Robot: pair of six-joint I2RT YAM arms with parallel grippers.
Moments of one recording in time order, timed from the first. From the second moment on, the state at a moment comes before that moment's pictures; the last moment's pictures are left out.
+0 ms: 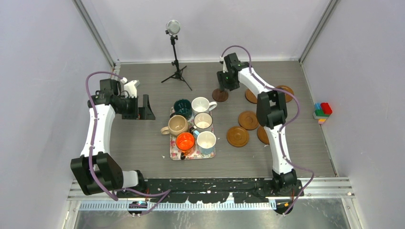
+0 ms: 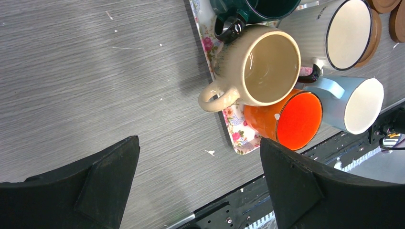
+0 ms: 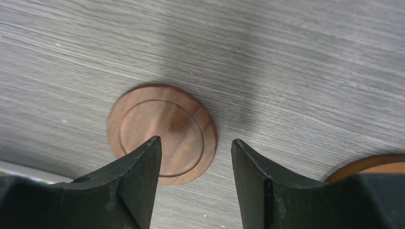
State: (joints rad) left arm 0.19 1.31 1.19 -1.00 0.56 0.21; right arm 0.34 2.39 2.12 -0.74 -0.05 0.10
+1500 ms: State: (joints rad) left arm 0.19 1.29 1.19 -1.00 0.56 0.21; right arm 0.32 2.23 1.80 -0.69 -0.01 0.01
